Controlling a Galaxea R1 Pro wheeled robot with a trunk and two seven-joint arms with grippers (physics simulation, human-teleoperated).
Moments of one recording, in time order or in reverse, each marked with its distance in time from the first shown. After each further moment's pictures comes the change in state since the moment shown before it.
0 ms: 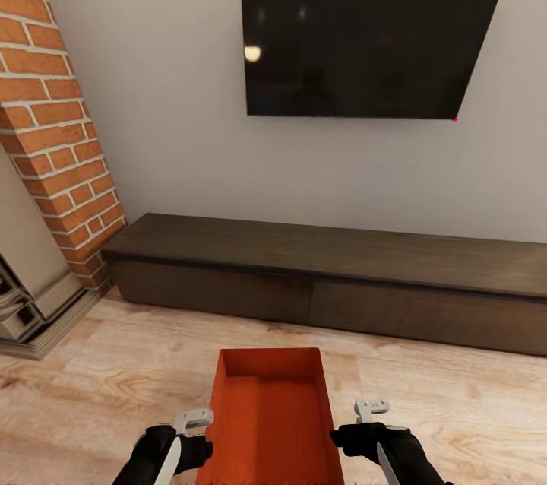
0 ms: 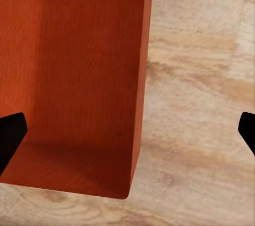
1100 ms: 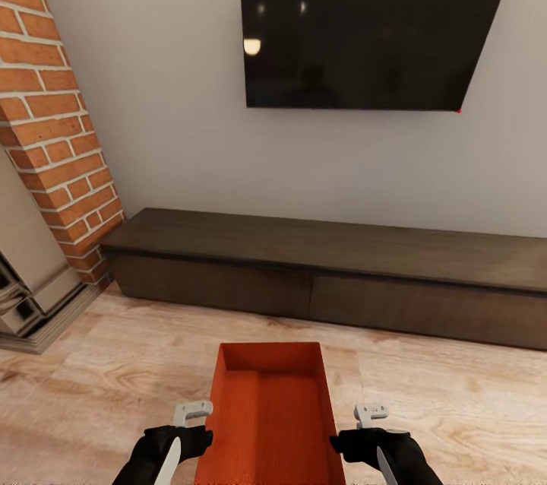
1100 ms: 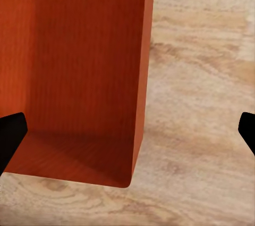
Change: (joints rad) left arm -0.002 0.001 0.000 0.005 0.000 -0.115 0.004; right arm 0.000 0.000 -0.002 0.029 -0.002 0.000 0.007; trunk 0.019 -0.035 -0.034
